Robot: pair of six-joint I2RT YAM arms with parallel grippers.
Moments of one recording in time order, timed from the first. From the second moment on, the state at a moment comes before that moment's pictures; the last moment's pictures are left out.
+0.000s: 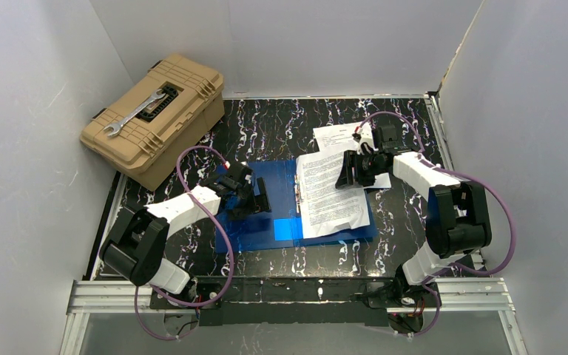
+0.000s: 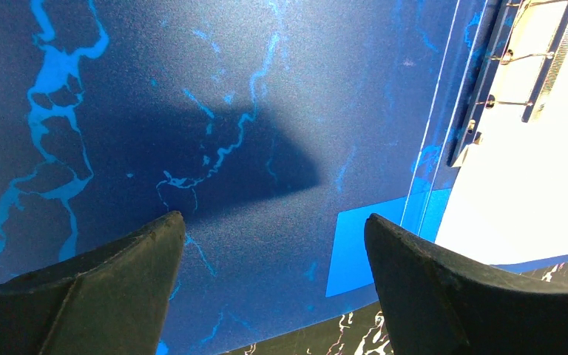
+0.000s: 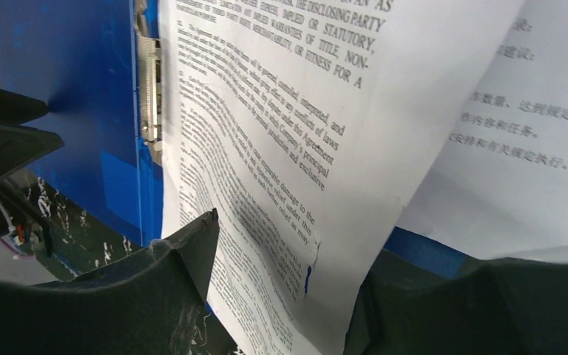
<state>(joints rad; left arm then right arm) -0.56 1.47 0.77 -0.36 0.04 -0.74 0.21 1.62 1.04 -0.49 -0.54 0.15</state>
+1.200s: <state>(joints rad) -0.56 1.41 0.91 -0.45 0.06 -0.74 0.20 1.58 1.19 -0.49 0.12 0.27</state>
